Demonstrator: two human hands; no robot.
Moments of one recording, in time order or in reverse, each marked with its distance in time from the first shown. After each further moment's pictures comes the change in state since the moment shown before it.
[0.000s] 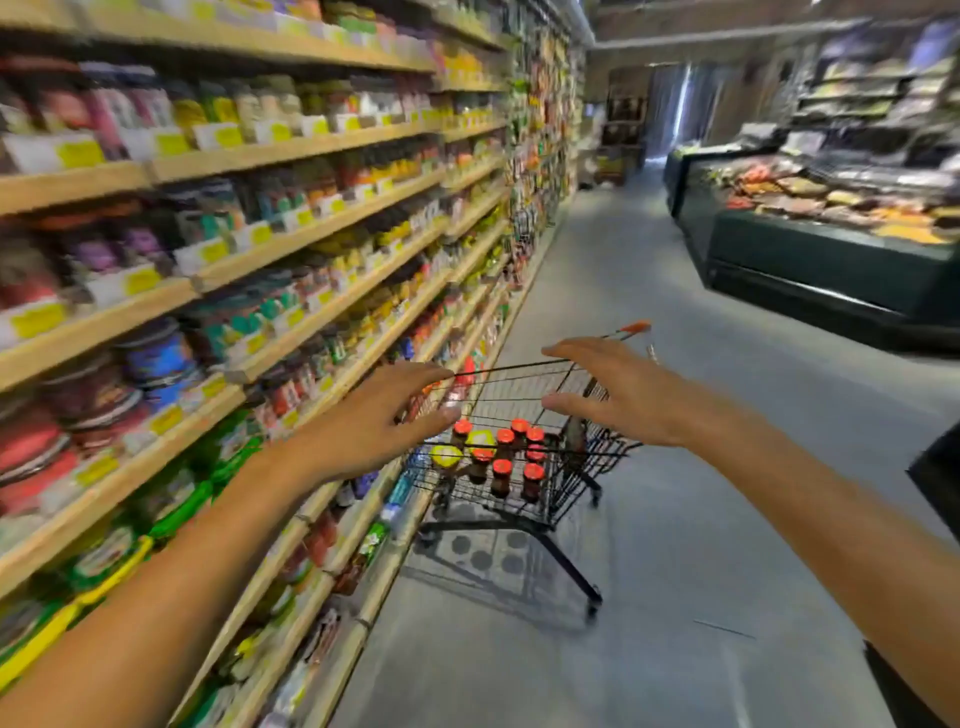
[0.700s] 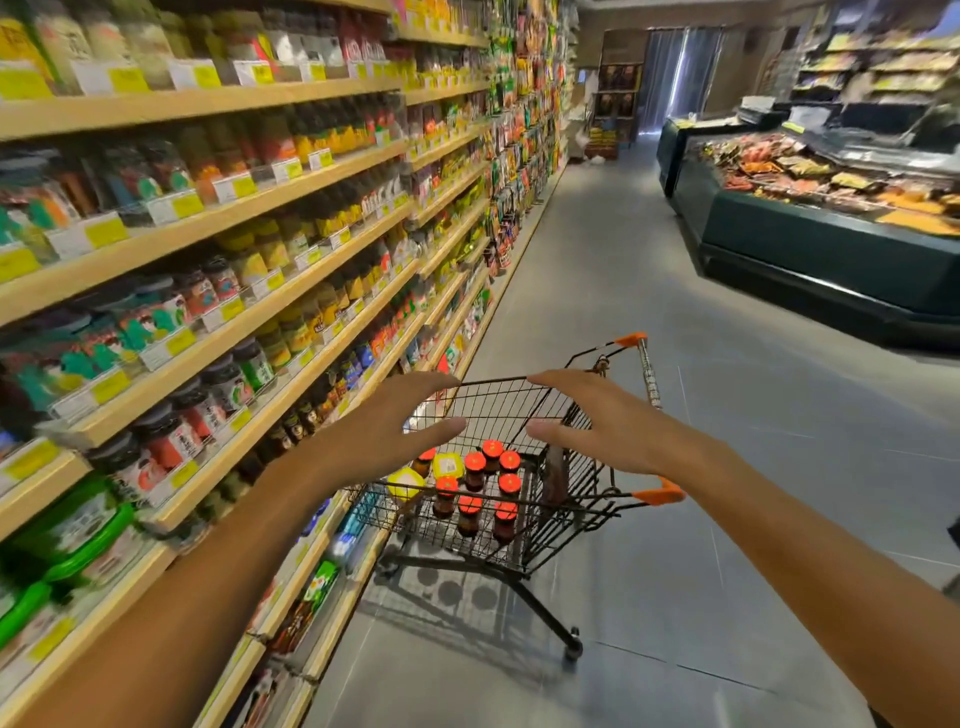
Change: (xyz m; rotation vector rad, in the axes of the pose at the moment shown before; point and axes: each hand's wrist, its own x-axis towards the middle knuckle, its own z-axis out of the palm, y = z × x) left_hand 0.246 -0.075 0.068 -0.140 -0.046 -0.040; right_hand 0.150 0.177 0.037 0.134 -0.100 0.125
